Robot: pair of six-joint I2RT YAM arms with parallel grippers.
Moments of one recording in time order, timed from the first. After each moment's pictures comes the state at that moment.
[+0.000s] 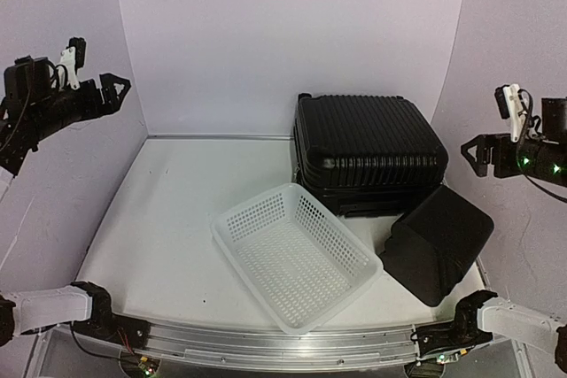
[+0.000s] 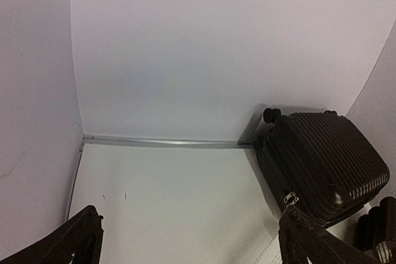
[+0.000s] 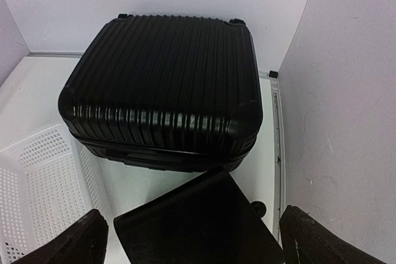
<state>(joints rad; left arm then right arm) -0.25 0.94 1.41 -0.63 0.00 -0.18 0.27 0.83 1.40 -1.08 0.08 0.02</state>
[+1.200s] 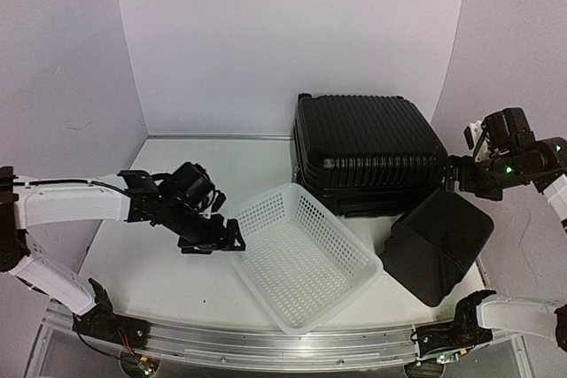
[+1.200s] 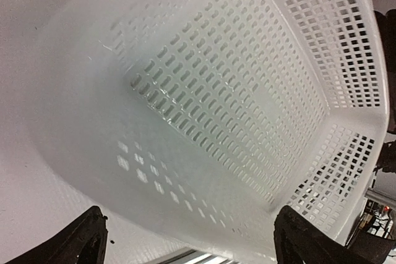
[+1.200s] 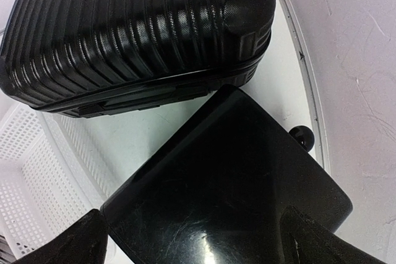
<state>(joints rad) -0.88 1.36 0.91 -0.58 0.20 -0.79 0.26 0.96 1.20 -1.14 0.08 0.33</state>
